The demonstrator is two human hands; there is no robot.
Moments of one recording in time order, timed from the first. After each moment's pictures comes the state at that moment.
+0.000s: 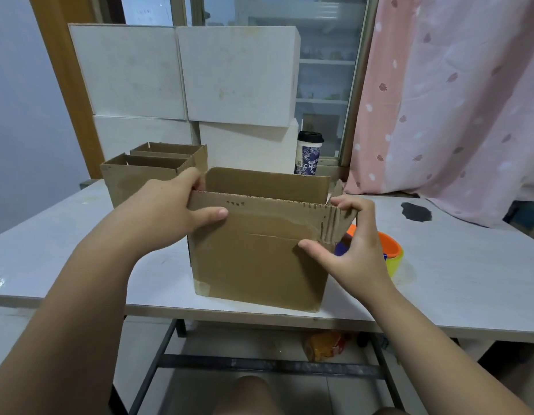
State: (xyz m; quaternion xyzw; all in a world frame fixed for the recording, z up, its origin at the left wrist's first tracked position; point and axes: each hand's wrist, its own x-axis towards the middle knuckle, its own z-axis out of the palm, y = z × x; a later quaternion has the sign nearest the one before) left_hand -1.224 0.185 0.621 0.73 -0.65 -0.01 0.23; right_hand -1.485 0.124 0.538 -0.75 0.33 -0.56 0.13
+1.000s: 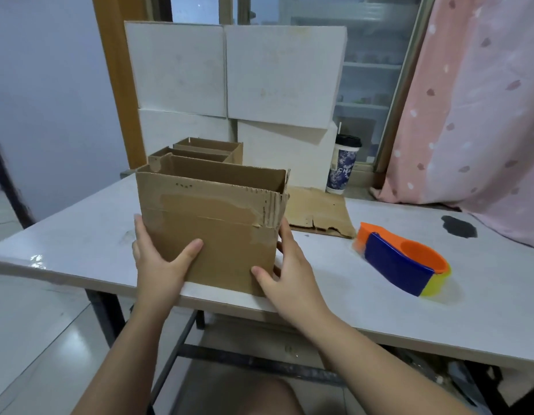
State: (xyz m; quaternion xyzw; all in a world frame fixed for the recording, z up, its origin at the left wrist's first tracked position) left_hand -1.167 0.192 0.485 0.65 -0.36 -0.12 0.65; right_hand -1.360 0.135 0.491 -0.78 0.39 -0.38 0.33
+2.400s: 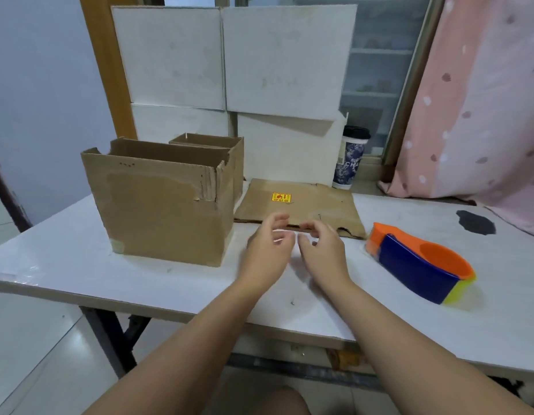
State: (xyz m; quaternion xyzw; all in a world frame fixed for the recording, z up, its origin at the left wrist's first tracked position) left_hand -1.258 0.096 0.496 0.58 -0.53 -0.24 0.56; right_hand -1.365 0.046 0.481 -0.70 0.49 -0.44 0.27
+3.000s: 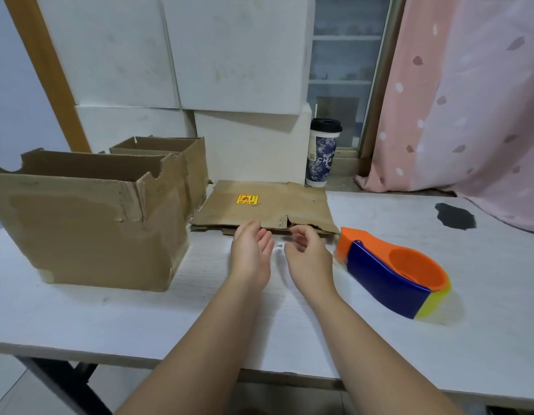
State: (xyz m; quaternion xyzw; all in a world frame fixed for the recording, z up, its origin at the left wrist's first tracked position) left_hand -1.304 0.013 0.490 0.40 -0.11 -0.55 0.73; right_hand -1.400 0.010 0.471 -0.60 0.50 -0.48 0.39
